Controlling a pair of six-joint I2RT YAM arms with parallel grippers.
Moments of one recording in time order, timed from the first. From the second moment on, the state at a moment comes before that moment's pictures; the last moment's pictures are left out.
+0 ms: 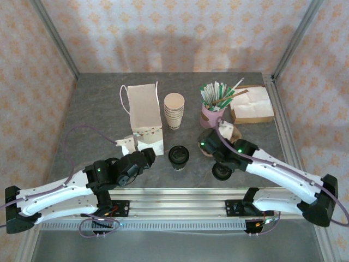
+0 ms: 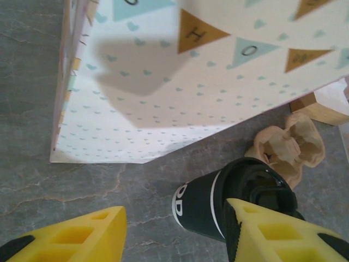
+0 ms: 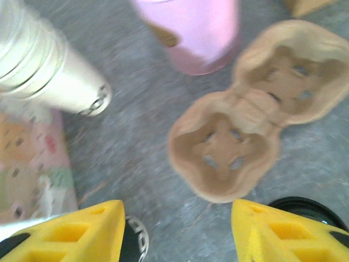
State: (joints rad) left arm -1.06 0.79 0.68 -0.67 -0.58 -1.16; right arm 0.90 1.05 0.93 -0.88 0.51 1.13
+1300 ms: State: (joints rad) left arm -1.00 0.71 0.64 -0.67 -0.52 -1.13; right arm 0.55 1.48 0.88 -0.61 0.43 1.23
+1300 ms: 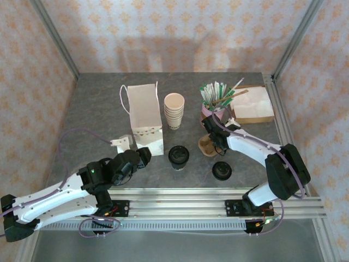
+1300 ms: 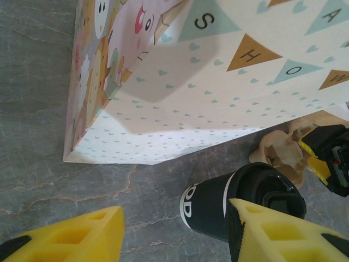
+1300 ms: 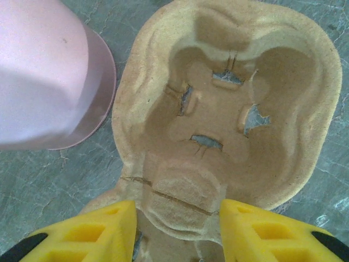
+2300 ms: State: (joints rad) left arm -0.99 0.68 0.58 -0.67 -0.49 -1.17; right arm 0.54 1.59 0.92 -0.58 0.47 1.25
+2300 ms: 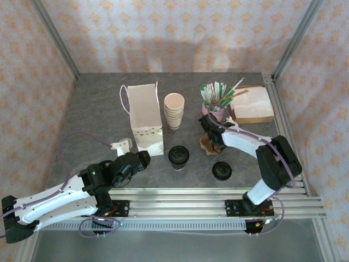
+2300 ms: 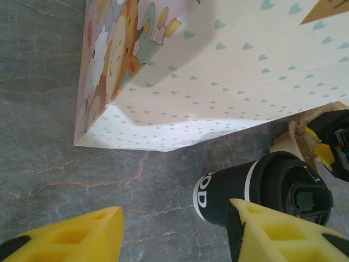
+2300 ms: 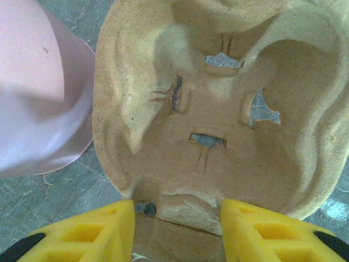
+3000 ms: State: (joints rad) left arm -0.99 0.68 0.58 -0.67 -0.49 -1.17; right arm 0.54 1.51 0.93 -0.64 0.42 1.30
